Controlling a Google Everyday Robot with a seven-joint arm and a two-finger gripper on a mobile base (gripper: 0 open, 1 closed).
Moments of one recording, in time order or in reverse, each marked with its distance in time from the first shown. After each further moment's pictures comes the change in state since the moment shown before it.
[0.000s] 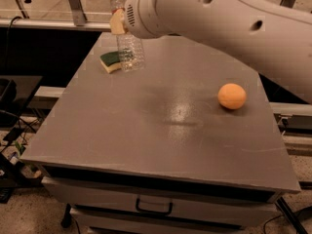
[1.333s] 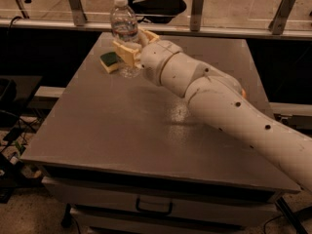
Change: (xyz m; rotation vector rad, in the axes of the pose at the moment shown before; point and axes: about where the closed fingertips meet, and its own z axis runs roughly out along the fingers) arm -0.025 0.000 0.004 0.210 0.598 -0.268
